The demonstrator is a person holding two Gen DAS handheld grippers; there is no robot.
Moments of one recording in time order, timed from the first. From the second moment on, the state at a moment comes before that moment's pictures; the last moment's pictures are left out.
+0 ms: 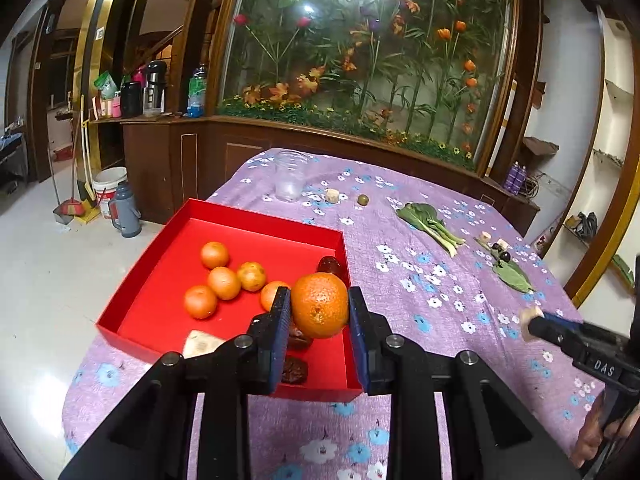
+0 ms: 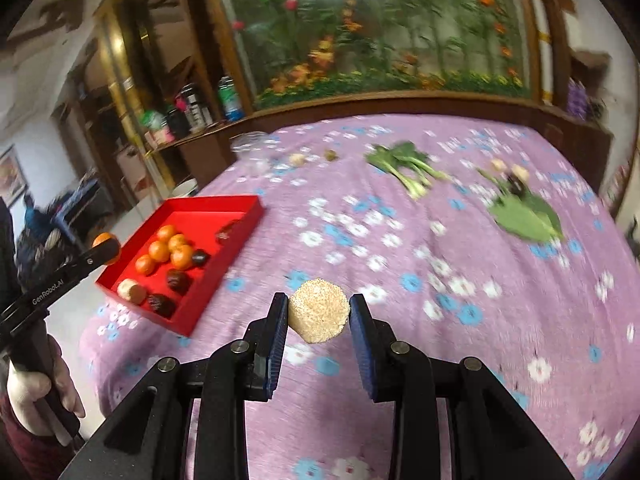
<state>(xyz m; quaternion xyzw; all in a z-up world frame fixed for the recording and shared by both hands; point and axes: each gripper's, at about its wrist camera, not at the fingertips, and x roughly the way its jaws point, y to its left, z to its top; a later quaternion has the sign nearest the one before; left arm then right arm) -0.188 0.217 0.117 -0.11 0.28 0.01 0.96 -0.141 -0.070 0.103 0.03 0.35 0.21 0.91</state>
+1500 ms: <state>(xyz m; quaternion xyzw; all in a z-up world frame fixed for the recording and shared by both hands) -0.124 0.293 0.063 -0.16 0.36 0.06 0.92 -0.037 0.135 0.088 -0.02 0.41 0.38 0.83</state>
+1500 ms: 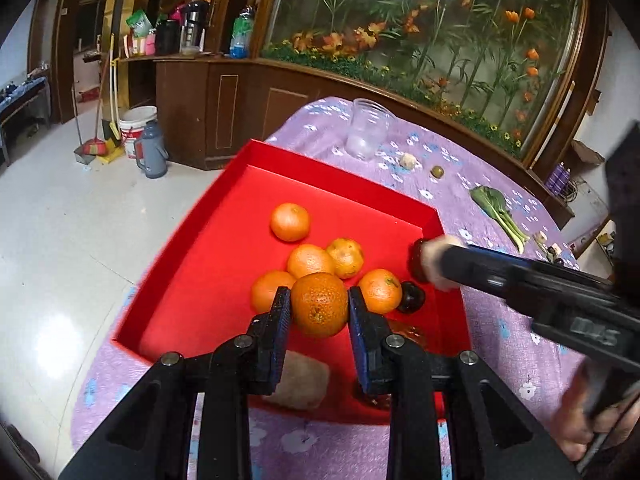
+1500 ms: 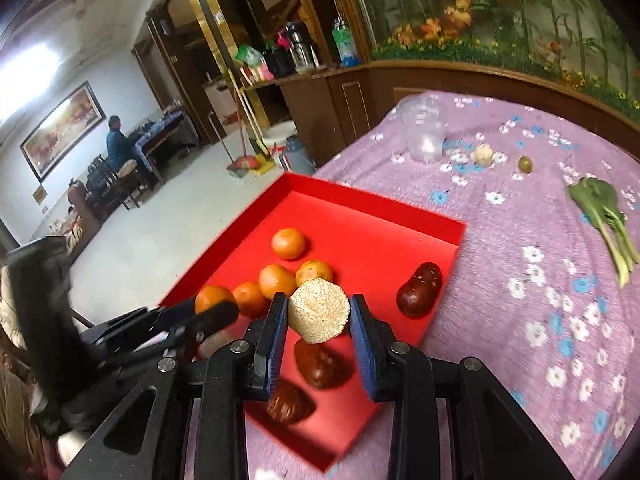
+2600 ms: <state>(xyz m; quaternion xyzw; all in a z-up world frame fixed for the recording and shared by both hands) -0.138 0.246 0.088 -0.07 0.35 0.14 0.92 -0.034 0.085 0.081 0.04 0.40 0.30 0.87</state>
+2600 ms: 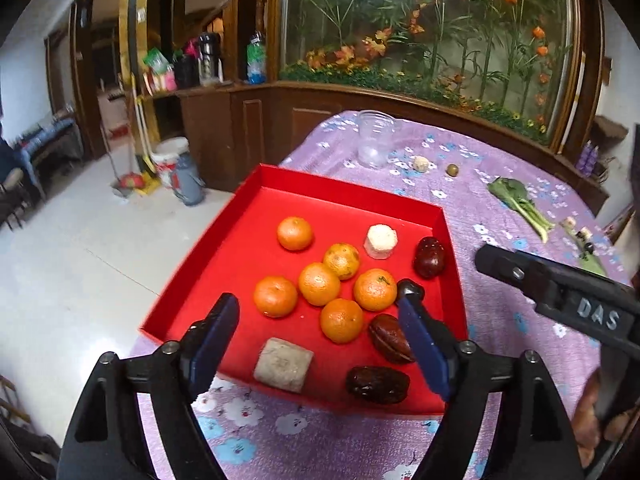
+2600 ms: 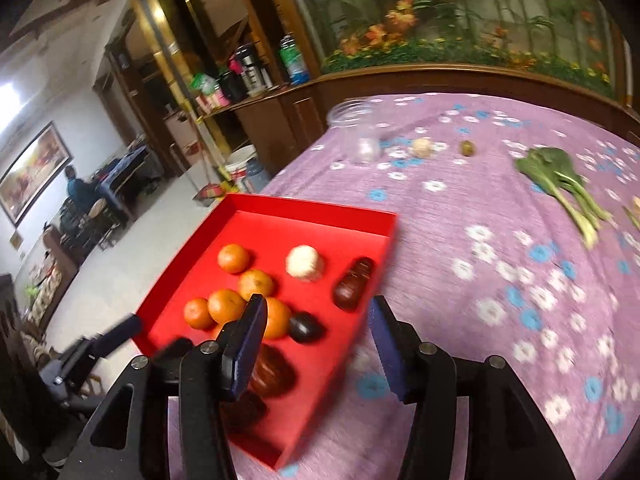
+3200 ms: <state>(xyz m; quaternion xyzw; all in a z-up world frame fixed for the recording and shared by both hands) -0.161 0.210 0.100 -0.04 0.35 0.16 0.92 -0.090 0.044 0.071 0.00 0.38 0.27 0.89</state>
